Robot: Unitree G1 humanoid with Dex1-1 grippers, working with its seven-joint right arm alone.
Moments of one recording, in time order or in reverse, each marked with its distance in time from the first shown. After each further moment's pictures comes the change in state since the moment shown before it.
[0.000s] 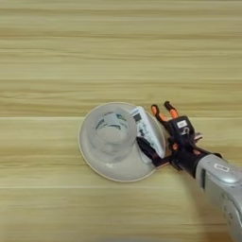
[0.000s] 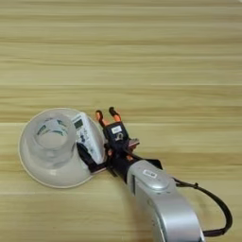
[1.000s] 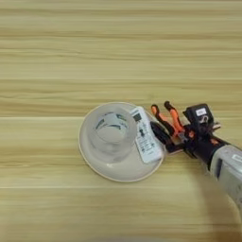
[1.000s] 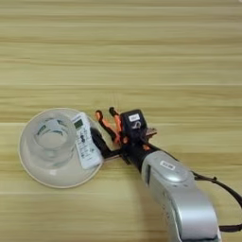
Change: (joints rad) arm -0.039 -0.016 -0.141 -0.057 0.037 0.041 0.000
